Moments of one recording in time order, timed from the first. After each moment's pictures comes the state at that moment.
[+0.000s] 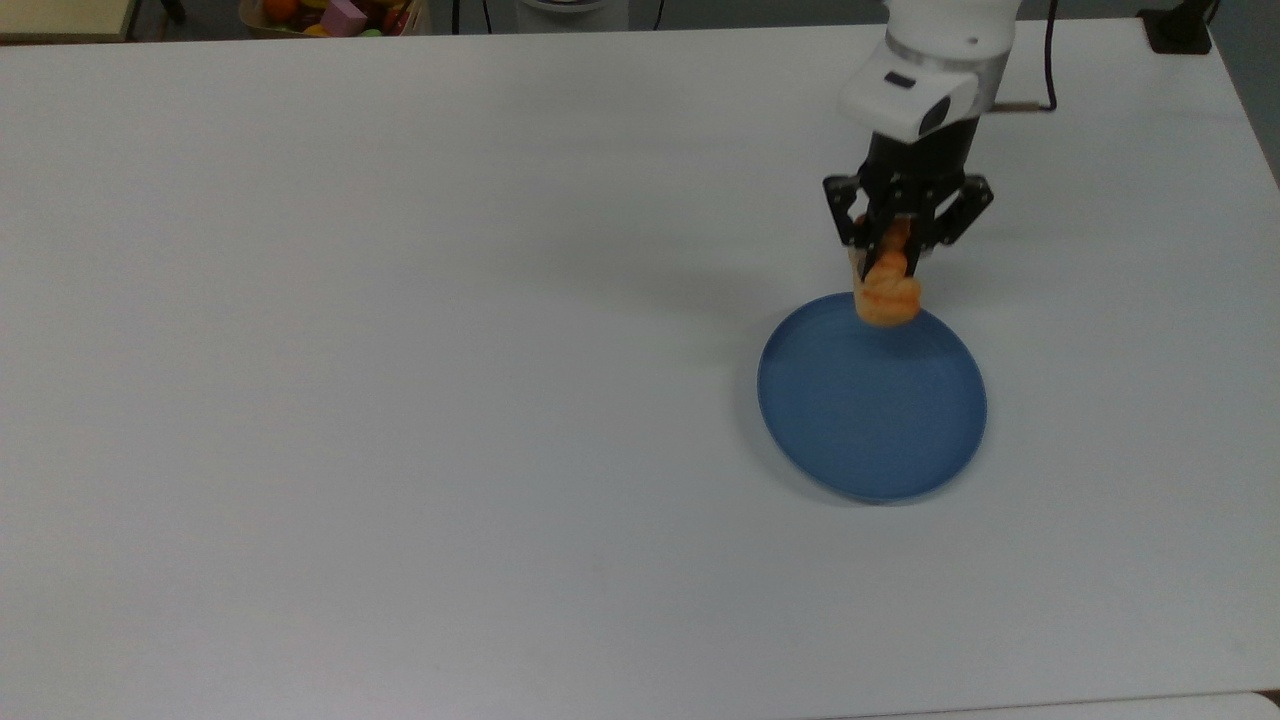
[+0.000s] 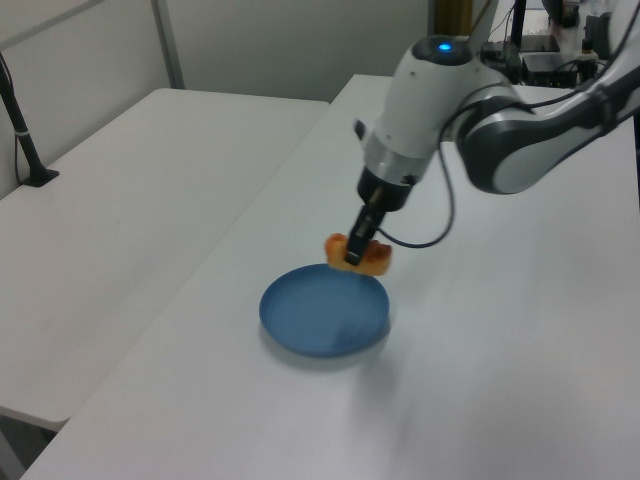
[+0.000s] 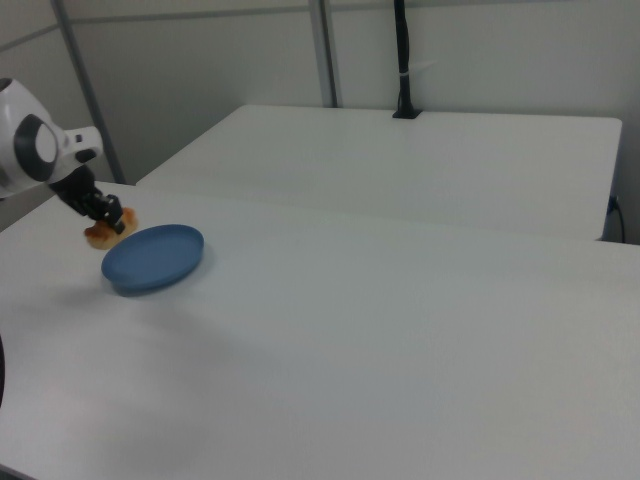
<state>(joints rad) 0.54 0.36 0.02 -1.65 -0.24 2.33 0.62</state>
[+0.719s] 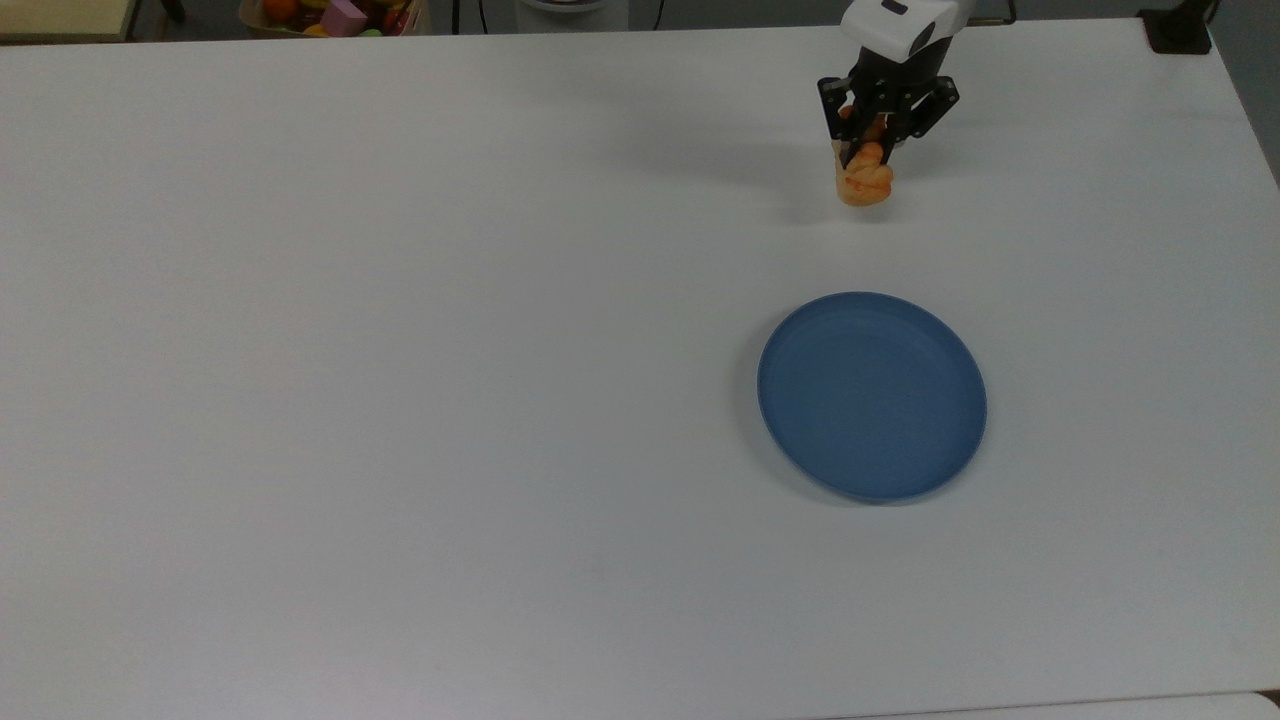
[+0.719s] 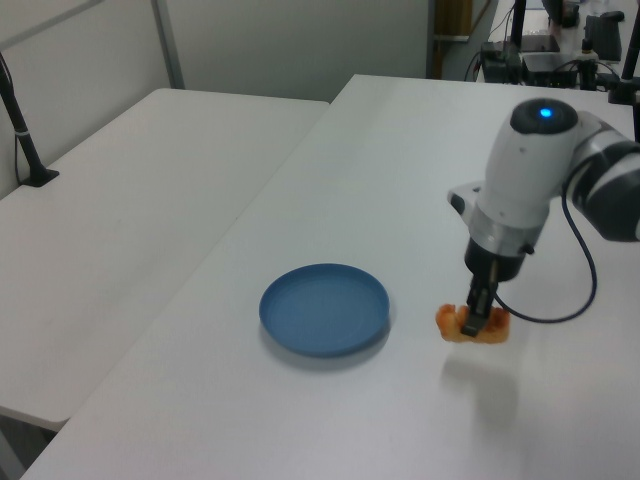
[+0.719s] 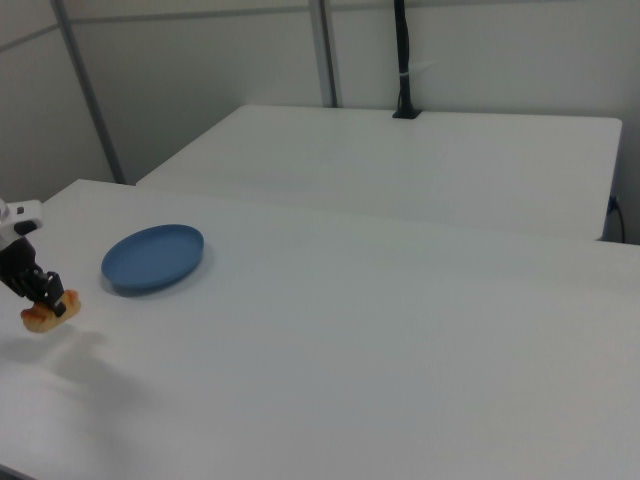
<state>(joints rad) 0.38 0.15 0.34 -2.09 -0.28 2.32 0.76</state>
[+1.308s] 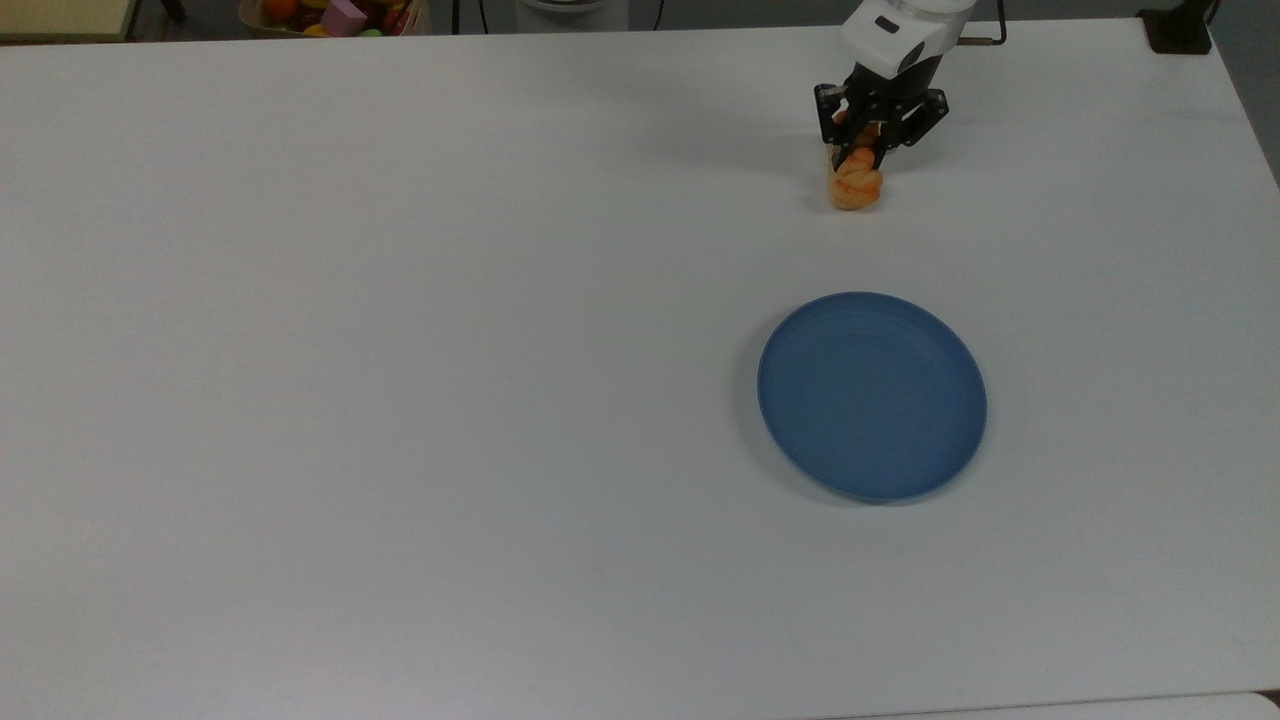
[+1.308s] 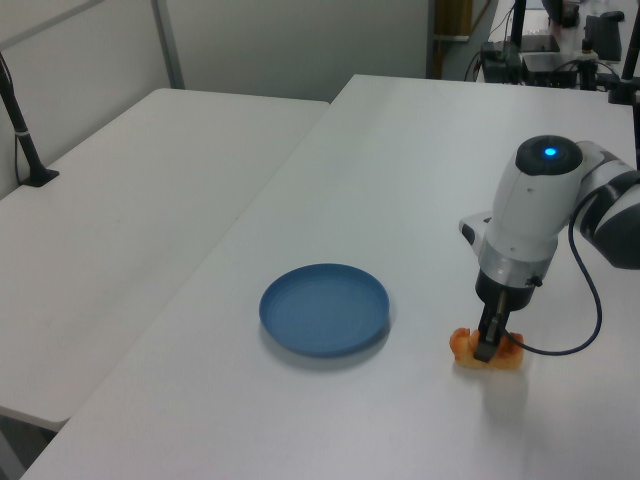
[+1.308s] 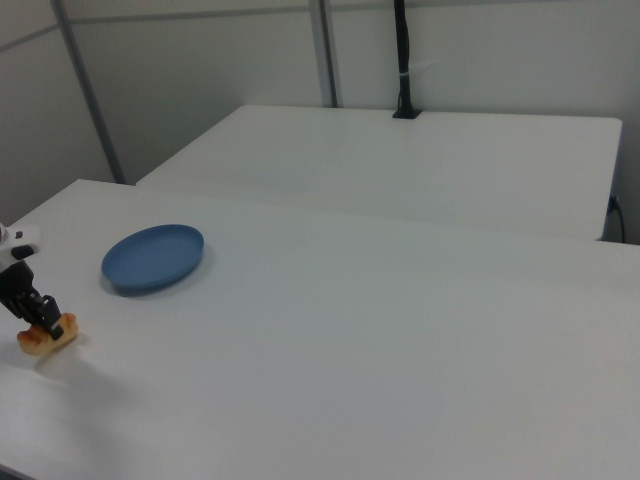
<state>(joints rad) 0.38 0.20 0.37 -2.12 -0.31 2.35 0.87</state>
